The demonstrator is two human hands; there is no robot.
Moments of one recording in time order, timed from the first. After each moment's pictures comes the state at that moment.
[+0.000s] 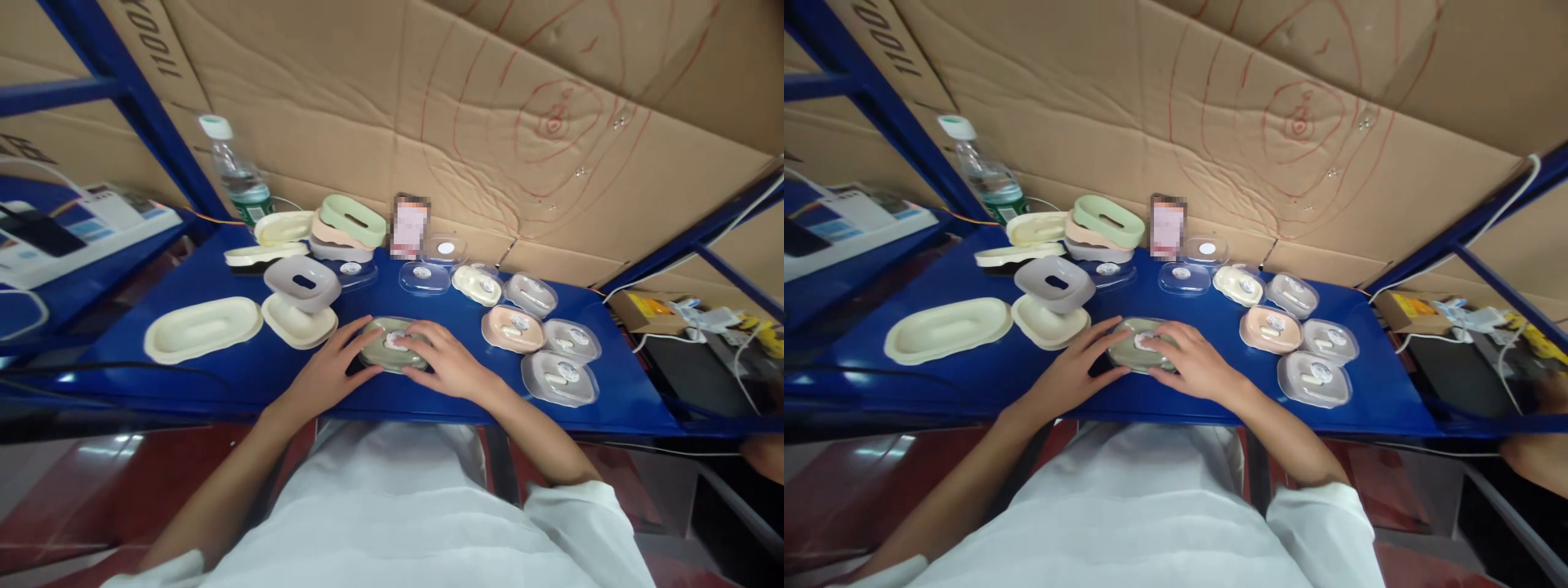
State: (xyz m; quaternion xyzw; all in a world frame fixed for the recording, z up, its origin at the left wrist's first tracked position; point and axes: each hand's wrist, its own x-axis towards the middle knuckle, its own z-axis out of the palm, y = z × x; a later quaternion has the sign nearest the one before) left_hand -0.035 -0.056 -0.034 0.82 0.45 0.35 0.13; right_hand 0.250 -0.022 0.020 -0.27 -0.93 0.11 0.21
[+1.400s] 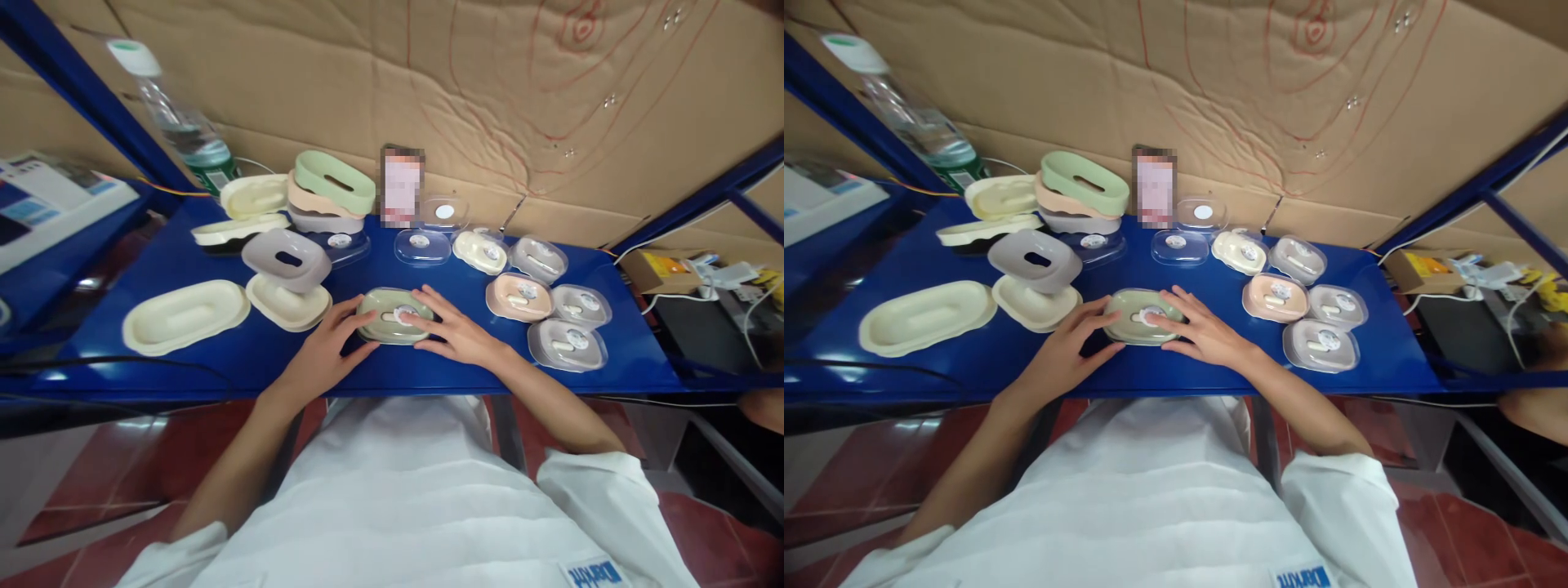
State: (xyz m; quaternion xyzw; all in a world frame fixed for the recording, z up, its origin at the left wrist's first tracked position) left_hand -0.038 -0.058 -0.027 0.81 0.45 0.35 0.14; right_hand 0.278 -0.007 -0.005 -0.25 -0.95 0.10 0.18
